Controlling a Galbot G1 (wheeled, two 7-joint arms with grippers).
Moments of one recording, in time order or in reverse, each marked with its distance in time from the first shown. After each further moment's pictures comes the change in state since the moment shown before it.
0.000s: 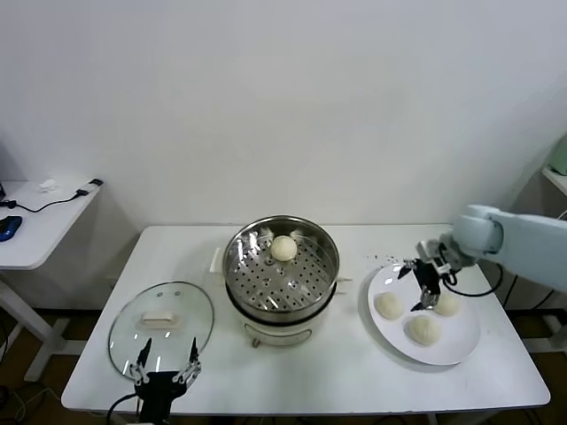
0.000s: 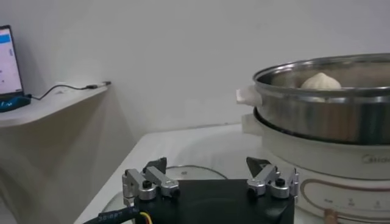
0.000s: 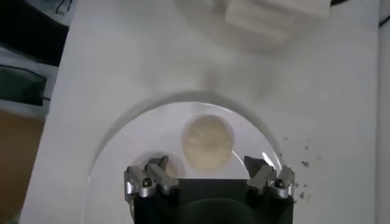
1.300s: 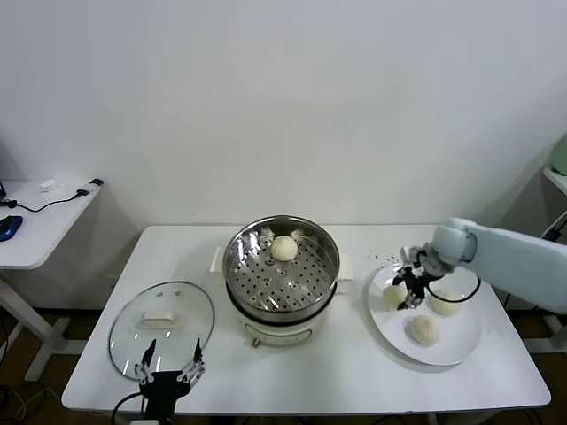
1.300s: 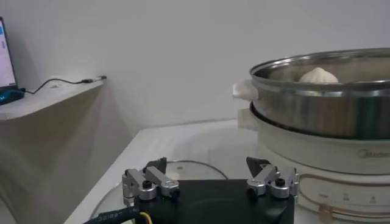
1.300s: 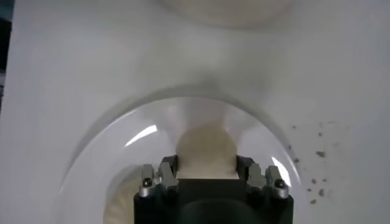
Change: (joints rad) left arm -0.014 -0.001 0.018 0.008 0.001 0.020 0.002; right arm -0.027 0.066 0.123 -0.098 0.010 -0.046 -0.082
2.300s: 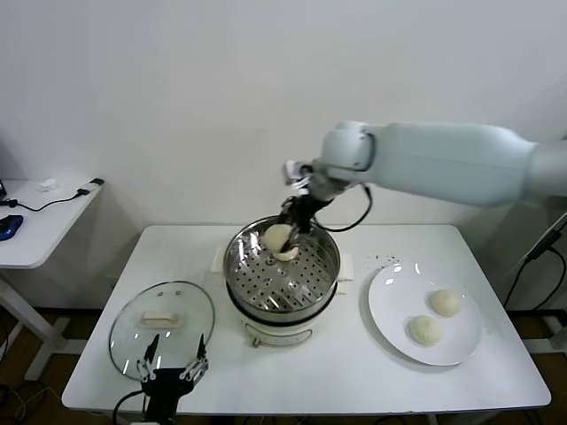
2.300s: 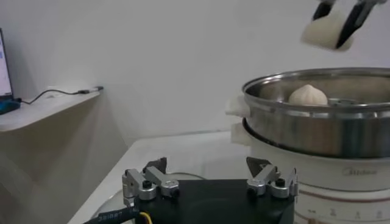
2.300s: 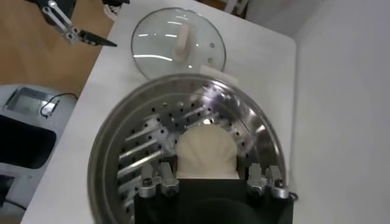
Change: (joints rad) left arm 0.021 0.007 0.023 -0.046 0.000 -0.009 -0.006; right arm 0.329 0.544 -0.118 0.072 0.504 -0.176 0.130
